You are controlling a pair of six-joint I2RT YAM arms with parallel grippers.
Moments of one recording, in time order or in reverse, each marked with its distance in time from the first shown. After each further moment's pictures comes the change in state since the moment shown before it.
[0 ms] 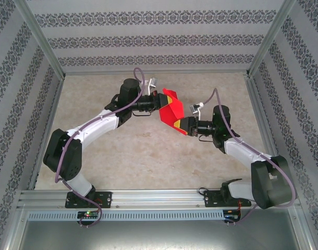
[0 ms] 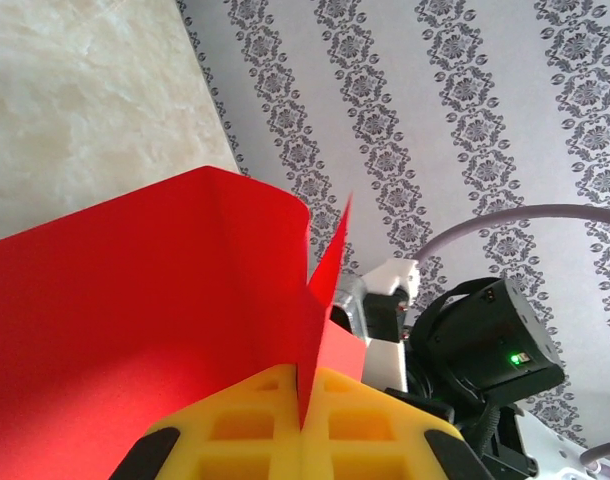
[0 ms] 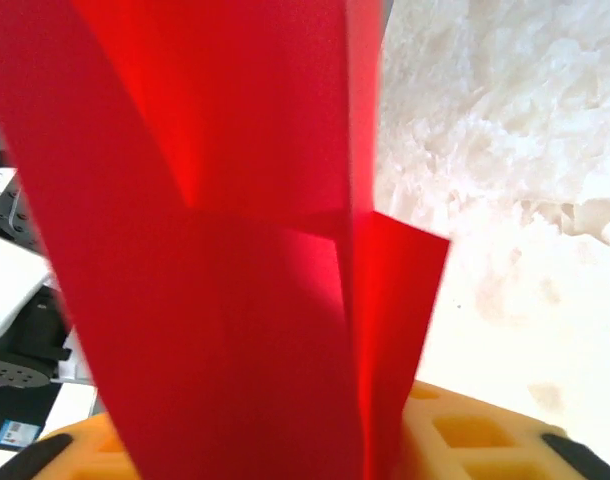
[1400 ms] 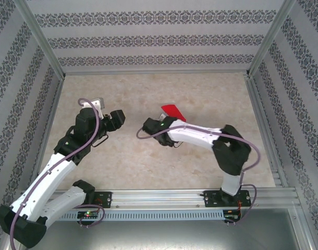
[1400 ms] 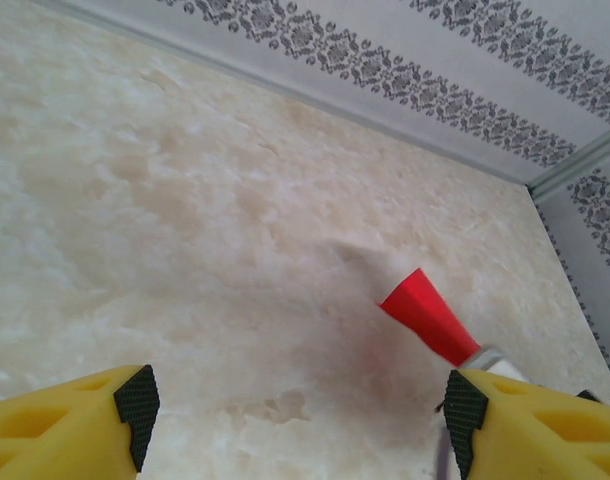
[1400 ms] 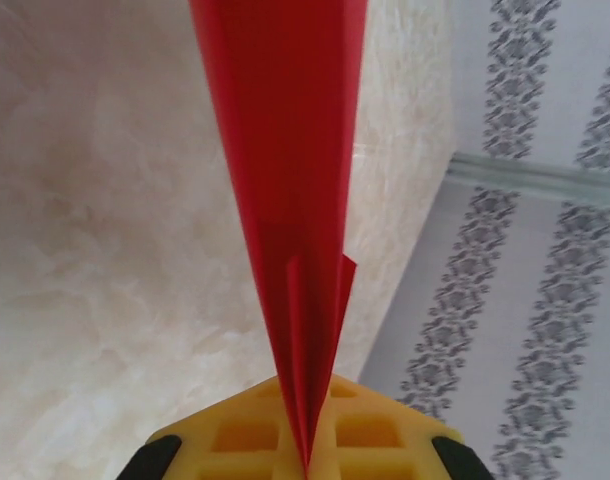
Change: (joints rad) left arm 0.103 -0.807 -0.355 -0.621 -0.809 0.340; right arm 0.729 0.653 0.801 -1.506 2.143 -0.894
